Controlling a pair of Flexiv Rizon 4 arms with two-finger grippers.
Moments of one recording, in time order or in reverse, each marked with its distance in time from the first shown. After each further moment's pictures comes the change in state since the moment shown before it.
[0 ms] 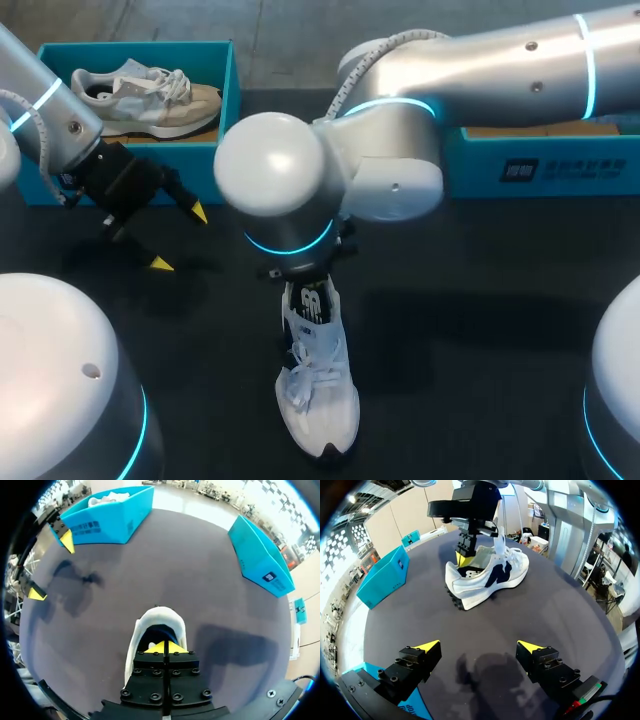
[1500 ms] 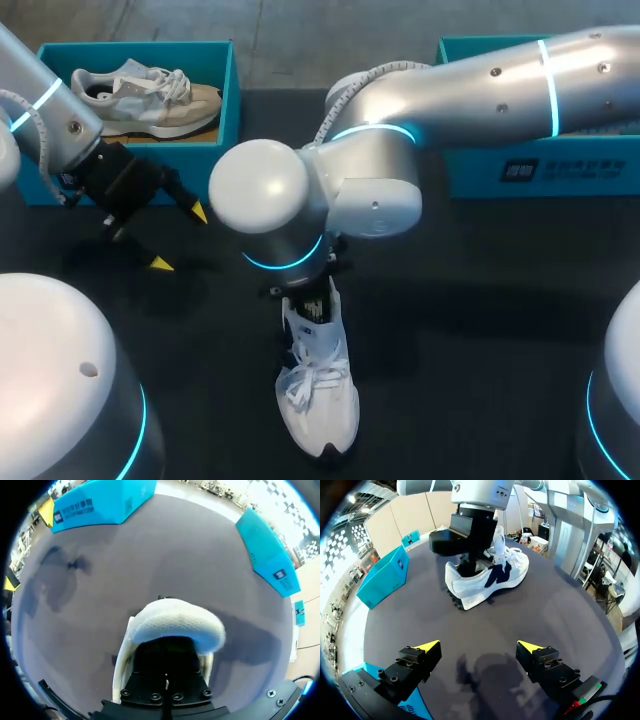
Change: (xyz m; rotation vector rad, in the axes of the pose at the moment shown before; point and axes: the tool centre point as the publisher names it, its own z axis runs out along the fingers) left arm 0.000 0.000 0.000 -0.001 0.000 0.000; right arm 0.006 -0.010 0.047 0.038 -0.034 -0.035
